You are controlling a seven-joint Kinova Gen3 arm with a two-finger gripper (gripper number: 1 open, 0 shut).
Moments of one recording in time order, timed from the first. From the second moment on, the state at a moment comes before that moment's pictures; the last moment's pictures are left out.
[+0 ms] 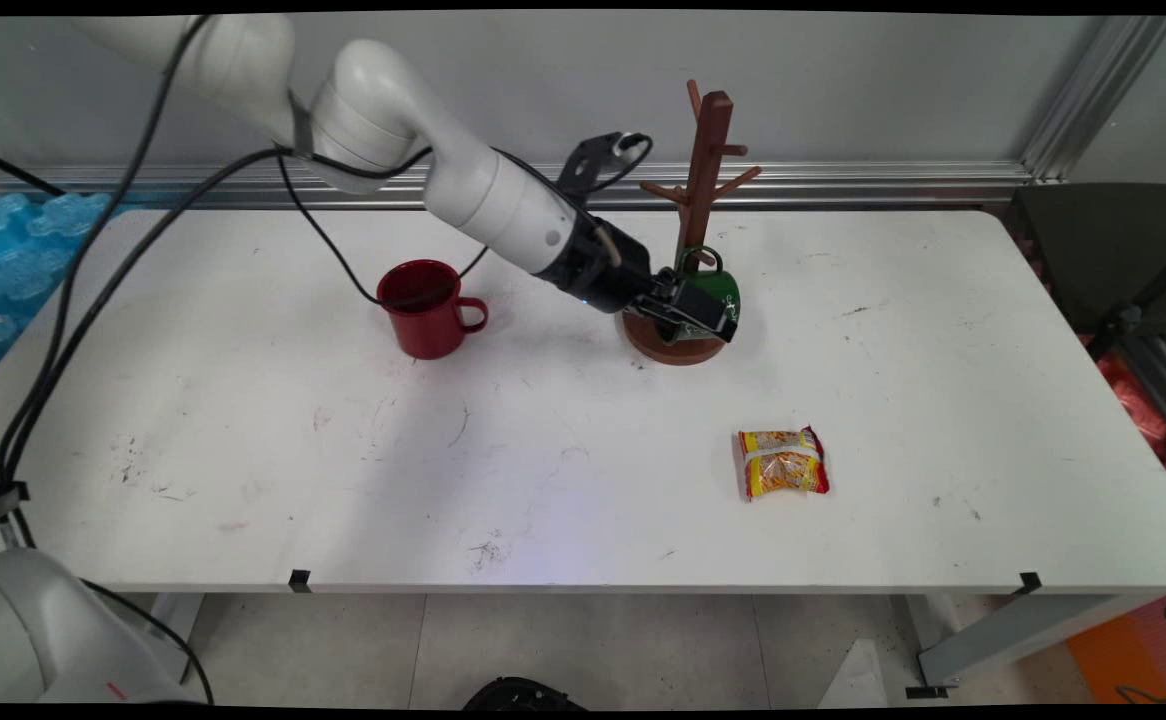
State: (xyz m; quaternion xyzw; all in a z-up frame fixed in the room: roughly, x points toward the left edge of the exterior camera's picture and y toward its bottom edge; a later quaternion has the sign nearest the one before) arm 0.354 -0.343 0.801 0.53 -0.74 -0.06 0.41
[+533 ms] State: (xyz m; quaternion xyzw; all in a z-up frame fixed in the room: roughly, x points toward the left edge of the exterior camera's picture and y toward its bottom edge) arm 0.343 -0.357 0.784 0.53 -0.74 -0.06 0.41
